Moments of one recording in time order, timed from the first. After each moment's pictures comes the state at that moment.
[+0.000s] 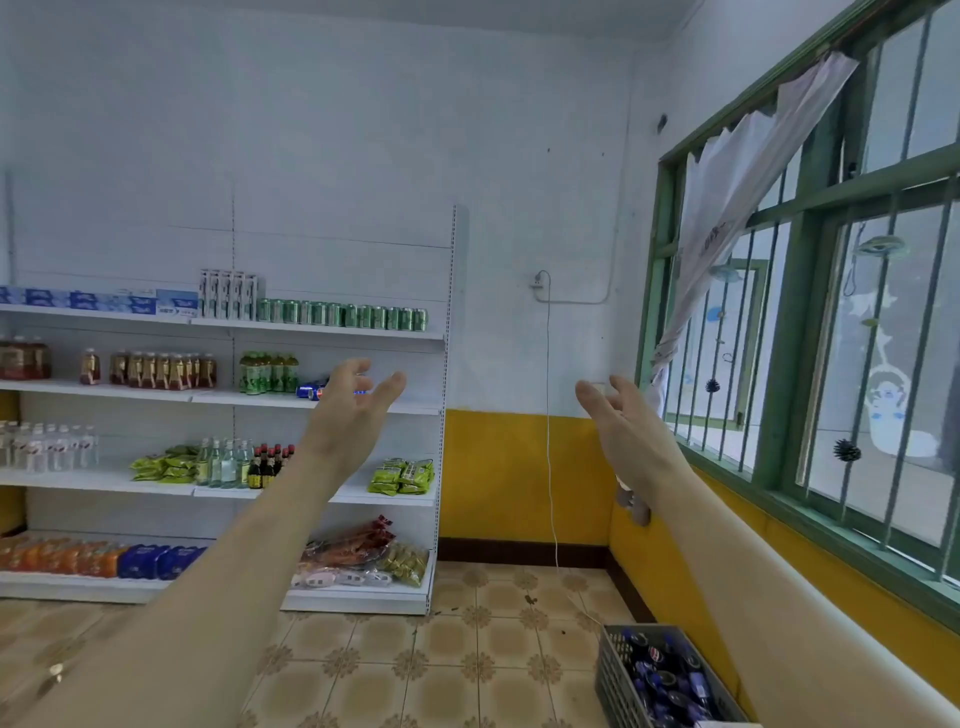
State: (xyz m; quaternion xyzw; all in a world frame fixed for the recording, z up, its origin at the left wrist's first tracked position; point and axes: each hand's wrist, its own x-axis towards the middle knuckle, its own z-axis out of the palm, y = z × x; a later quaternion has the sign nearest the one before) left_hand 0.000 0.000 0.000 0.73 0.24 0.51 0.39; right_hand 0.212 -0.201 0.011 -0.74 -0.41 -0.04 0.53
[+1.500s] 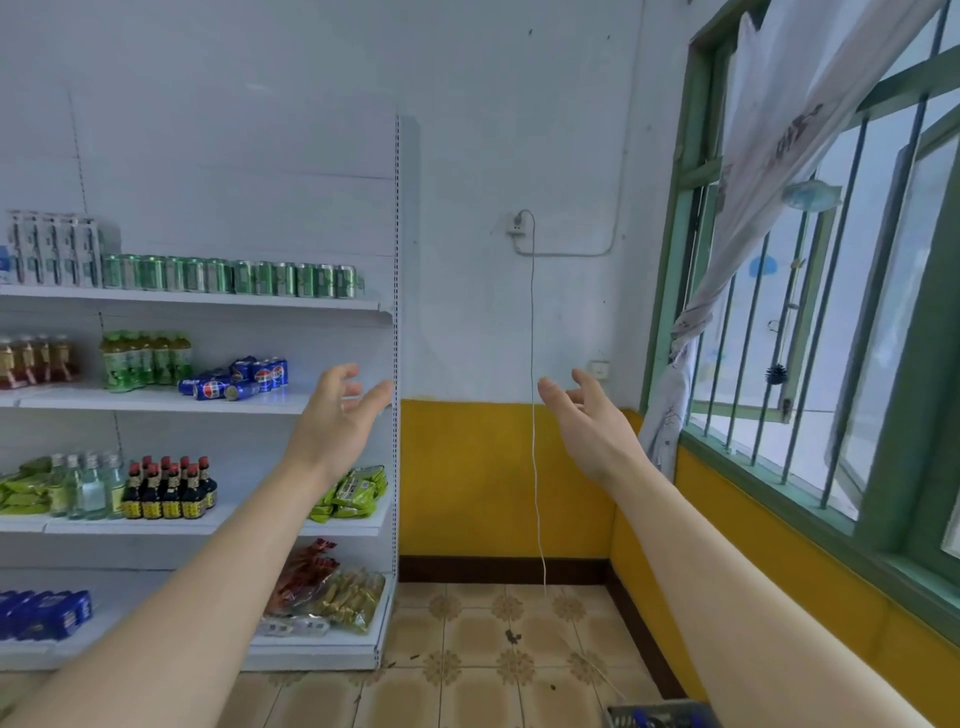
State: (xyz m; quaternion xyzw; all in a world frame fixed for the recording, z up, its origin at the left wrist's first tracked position) left_hand 0.472 0.329 -0.030 0.73 0.28 0.47 0.40; right_hand 0.682 0.161 -0.022 -0.75 -0.40 0.02 0.53
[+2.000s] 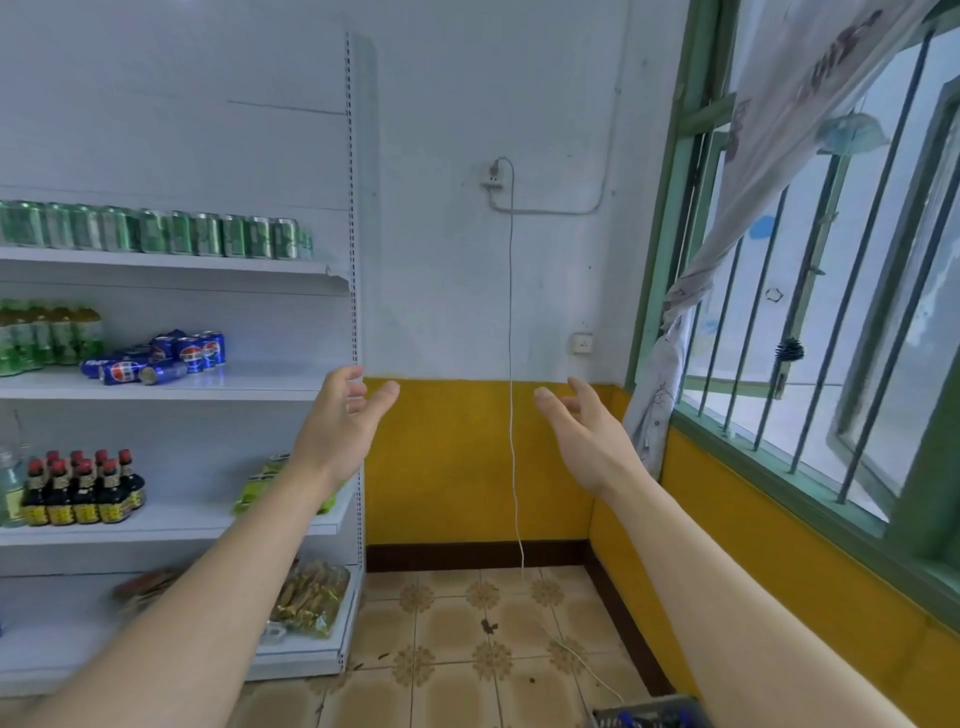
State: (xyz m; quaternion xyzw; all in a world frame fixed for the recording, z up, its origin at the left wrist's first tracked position) left_hand 0.625 0.445 -0.082 0.75 0.28 0.43 0.42; right_hand 0.818 0.261 -0.081 -0.77 -0.38 0.03 0.52
